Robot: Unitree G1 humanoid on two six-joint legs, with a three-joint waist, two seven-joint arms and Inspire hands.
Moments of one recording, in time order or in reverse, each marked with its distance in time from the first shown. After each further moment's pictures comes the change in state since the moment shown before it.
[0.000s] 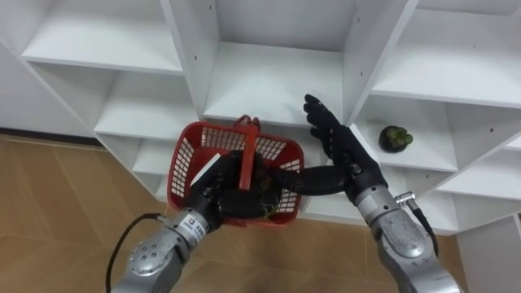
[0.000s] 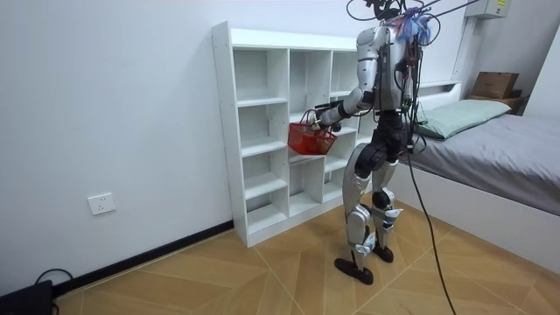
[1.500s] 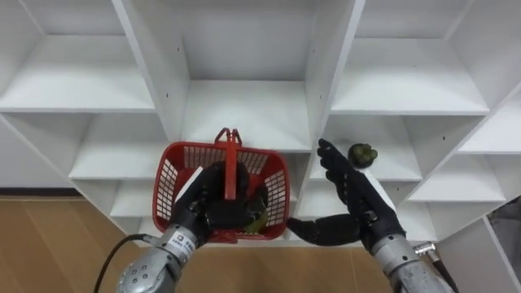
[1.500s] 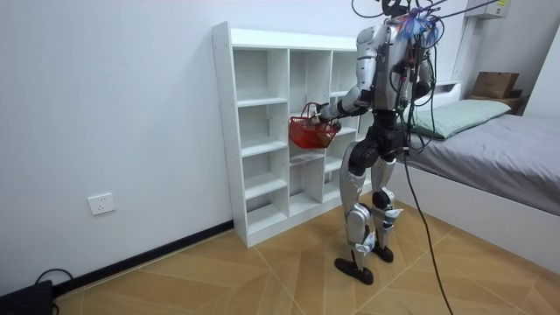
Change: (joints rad) left arm 0.118 0.021 0.019 -0.085 0.002 -0.004 0.116; right arm 0.274 -0.030 -0.043 -0.159 -0.044 0.022 0.024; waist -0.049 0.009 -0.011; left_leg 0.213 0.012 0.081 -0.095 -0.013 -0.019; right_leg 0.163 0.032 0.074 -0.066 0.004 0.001
